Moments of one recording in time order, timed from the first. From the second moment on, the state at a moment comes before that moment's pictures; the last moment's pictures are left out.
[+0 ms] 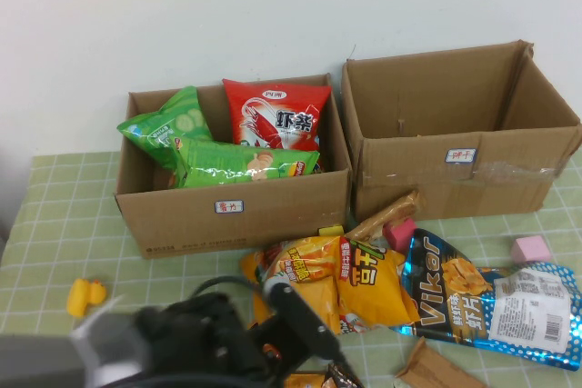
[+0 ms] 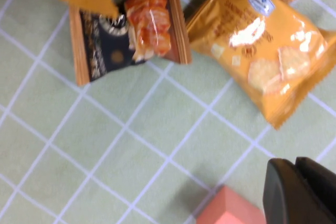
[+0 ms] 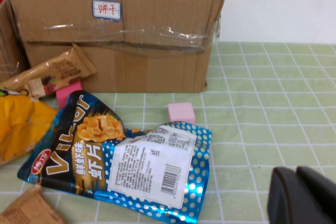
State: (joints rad) right arm 0.03 -0.02 0.02 -0.05 0.42 0.01; left arm -0.87 1.68 -0.78 0.27 0.51 -0.28
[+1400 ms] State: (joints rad) right arm 0.03 -0.02 0.02 -0.05 0.42 0.01; left arm -0.84 2.14 -1.06 0.19 0.50 -0.82
